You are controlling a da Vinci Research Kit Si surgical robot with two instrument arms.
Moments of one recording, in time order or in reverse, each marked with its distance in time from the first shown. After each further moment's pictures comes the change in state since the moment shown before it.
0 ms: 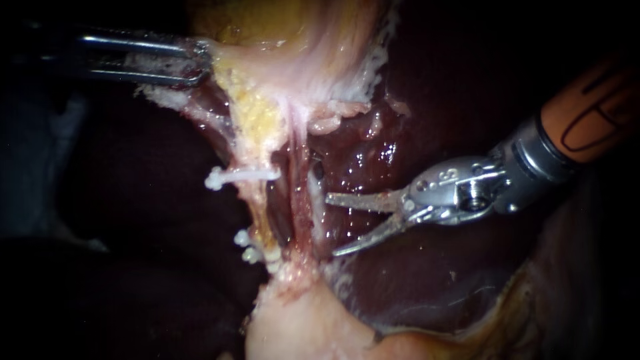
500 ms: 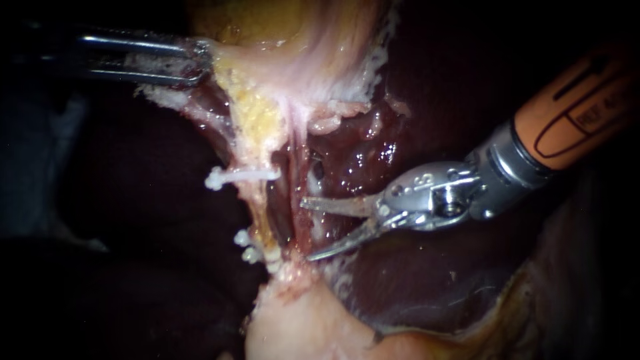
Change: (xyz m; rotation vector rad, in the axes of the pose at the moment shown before) right arm 0.001 0.000 0.003 0.014 0.024 0.007; left arm 0.000 0.000 0.000 0.000 0.000 0.000
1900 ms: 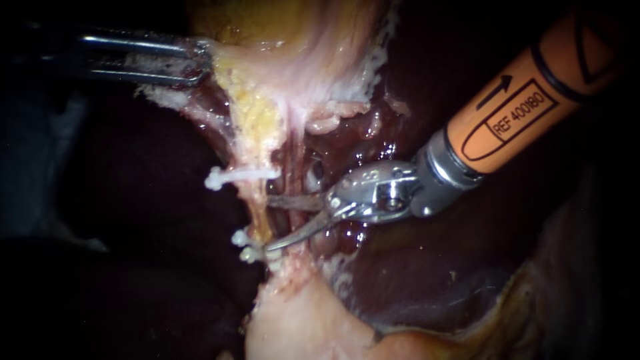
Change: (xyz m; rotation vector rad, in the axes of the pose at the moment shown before) right arm -0.001 0.003 0.007 0.119 0.045 0.044; left arm 0.000 0.000 0.000 0.000 0.000 0.000
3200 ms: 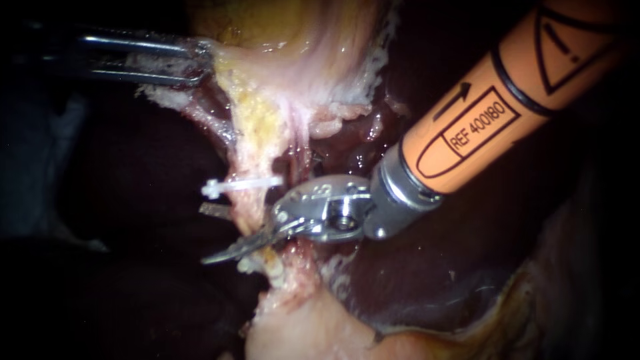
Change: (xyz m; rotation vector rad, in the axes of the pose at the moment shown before) right arm 0.007 -0.004 0.003 0.015 0.118 0.018; left arm 0.000 0.000 0.000 0.002 0.000 0.000
